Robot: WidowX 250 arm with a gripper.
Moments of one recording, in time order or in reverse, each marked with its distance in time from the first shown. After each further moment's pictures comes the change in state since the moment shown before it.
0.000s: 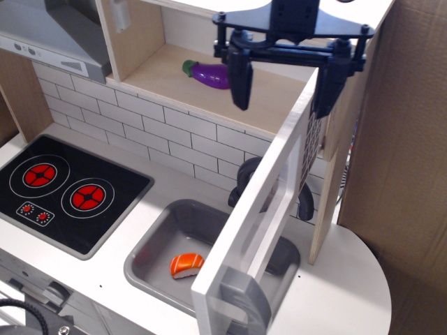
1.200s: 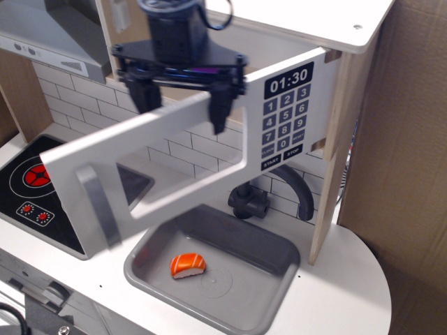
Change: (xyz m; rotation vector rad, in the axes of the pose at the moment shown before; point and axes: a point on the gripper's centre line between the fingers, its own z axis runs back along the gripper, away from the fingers) arm 0.011 0.092 -0.032 -0.031 -0.054 -0.035
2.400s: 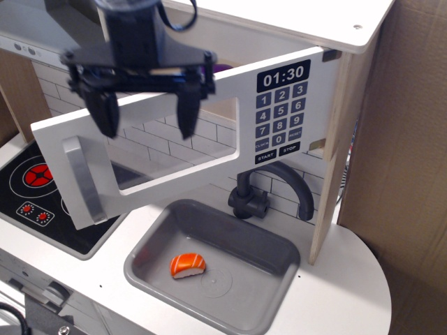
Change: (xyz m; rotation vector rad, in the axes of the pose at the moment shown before) arm -0.027 0.007 0.015 0.050 -0.007 0.194
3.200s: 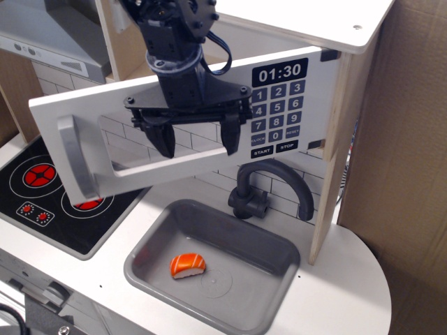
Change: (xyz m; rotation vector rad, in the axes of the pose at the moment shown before) arm 0.021 -0.027 -0.062 -0.131 -0.053 -0.013
